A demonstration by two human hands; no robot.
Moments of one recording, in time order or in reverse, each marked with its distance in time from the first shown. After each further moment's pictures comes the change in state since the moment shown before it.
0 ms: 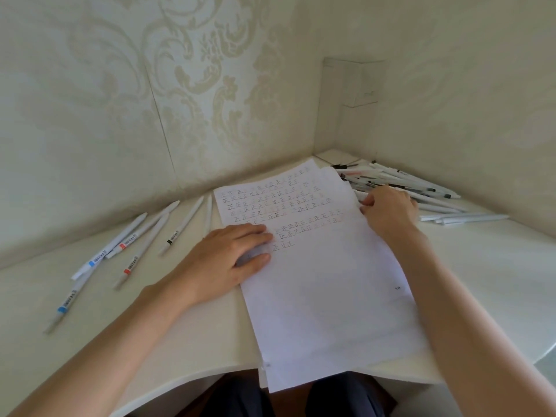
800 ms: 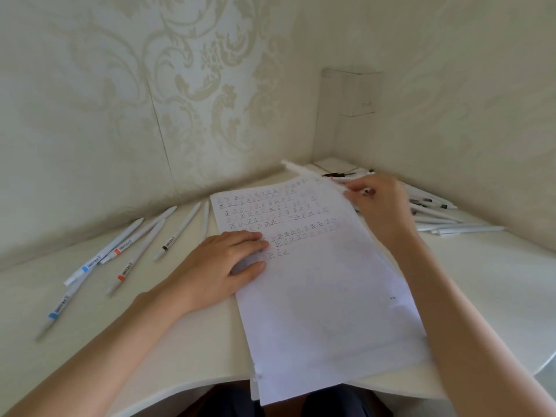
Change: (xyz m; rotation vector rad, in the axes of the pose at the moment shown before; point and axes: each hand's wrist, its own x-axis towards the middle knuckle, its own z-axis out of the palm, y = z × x) left_hand 0.000 0.003 0.000 -0.008 0.011 -0.024; right_hand -0.017 -0.015 -0.028 0.527 0.205 -0.315
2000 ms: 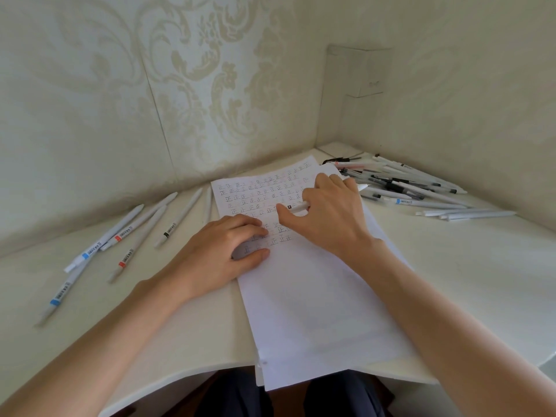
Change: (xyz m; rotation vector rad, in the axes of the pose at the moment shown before) left_hand 0.000 -0.001 0.000 -0.059 0.088 0.004; right_hand -0.036 -0.034 0.068 -0.403 0.066 -0.351
